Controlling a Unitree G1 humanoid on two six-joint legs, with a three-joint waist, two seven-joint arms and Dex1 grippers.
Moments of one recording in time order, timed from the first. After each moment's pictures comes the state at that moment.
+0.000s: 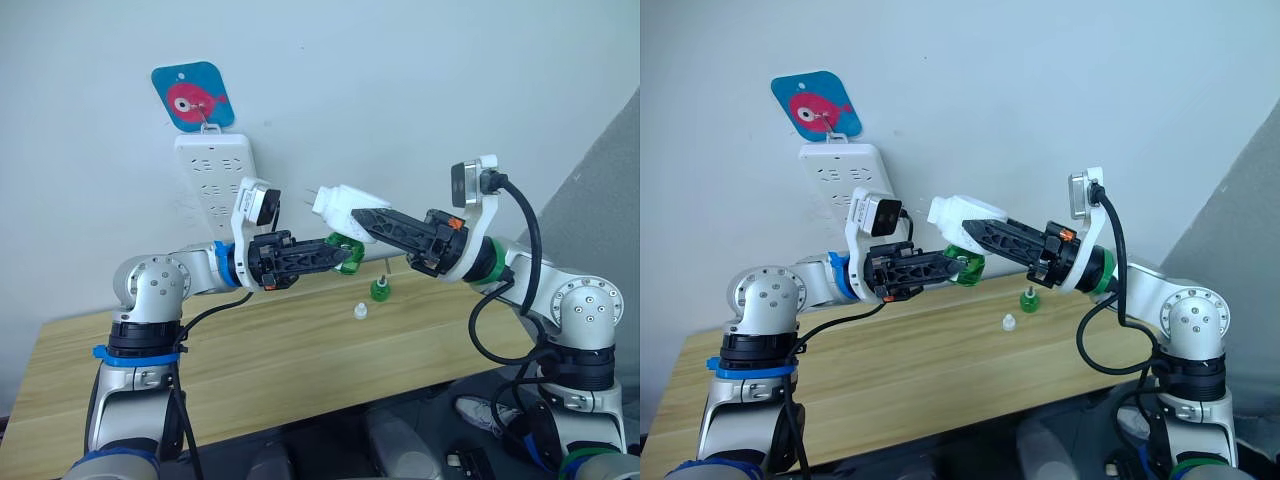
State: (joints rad) left arm -0.63 0.48 0.12 -0.03 -1.10 1.21 -1.07; right arm -0.55 -0.40 -0.13 -0.32 1.57 1.04 0.24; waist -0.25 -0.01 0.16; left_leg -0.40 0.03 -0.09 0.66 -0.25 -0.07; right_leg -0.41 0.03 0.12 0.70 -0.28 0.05
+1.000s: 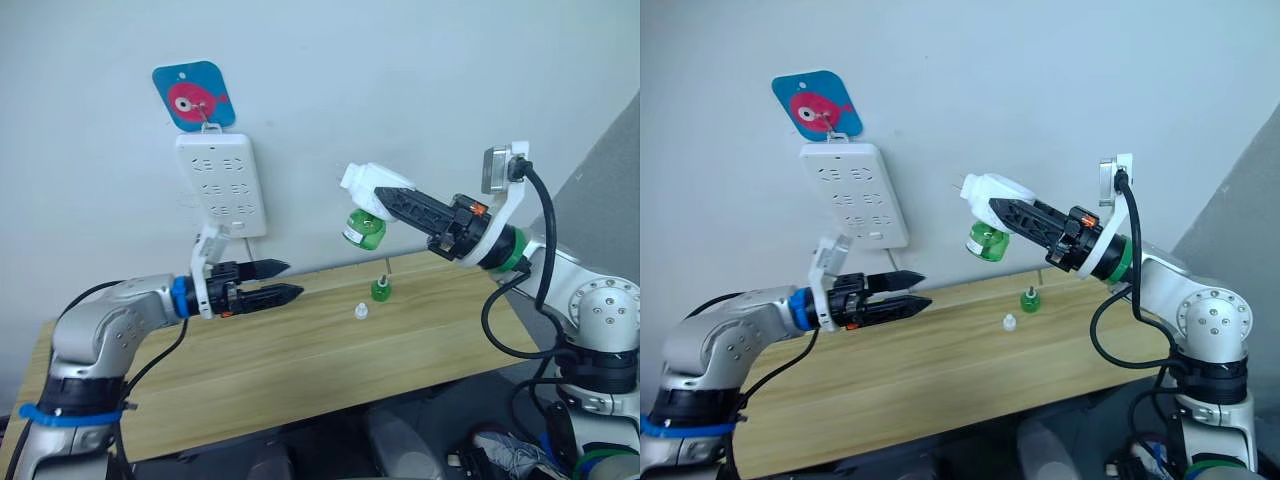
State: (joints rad) left arm -0.27 0.71 0.18 -0.16 -0.77 0.81 -1.01; right arm -0.53 -0.50 -0.16 -0.37 1.48 0.93 0.20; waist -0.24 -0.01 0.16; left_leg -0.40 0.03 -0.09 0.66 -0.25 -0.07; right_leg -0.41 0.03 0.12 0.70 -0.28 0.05
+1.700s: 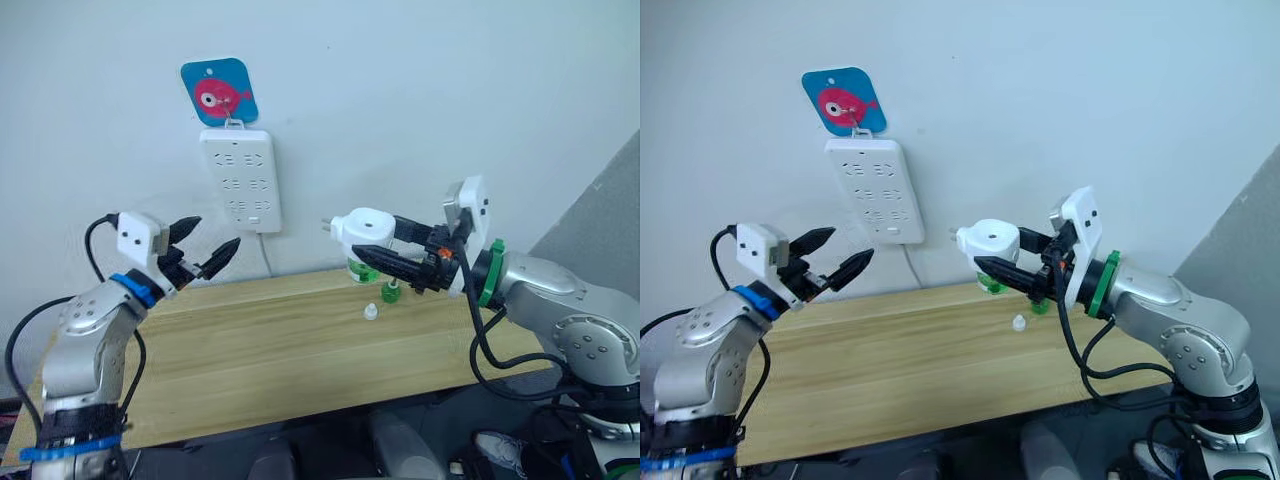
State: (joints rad) left arm -0.24 0.61 0.31 -0.02 -0.42 0.27 -0.73; right arm -0.46 -0.59 0.02 -0.61 1.02 0.88 0.33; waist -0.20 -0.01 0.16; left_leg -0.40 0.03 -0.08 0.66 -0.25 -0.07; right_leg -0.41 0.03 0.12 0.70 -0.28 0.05
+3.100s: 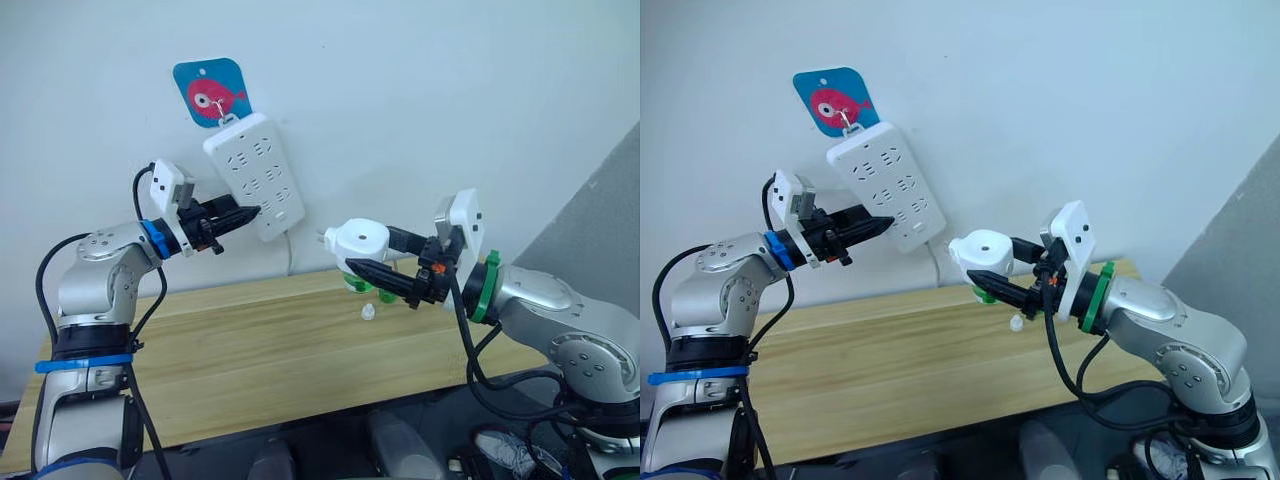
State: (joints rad) left arm -0.58 0.66 0.19 0.24 -0.45 0.41 -1.00; right arm -0.41 -0.57 0.04 -0.69 0.97 0.89 0.30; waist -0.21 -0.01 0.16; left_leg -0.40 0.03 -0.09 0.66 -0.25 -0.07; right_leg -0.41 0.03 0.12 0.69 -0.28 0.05
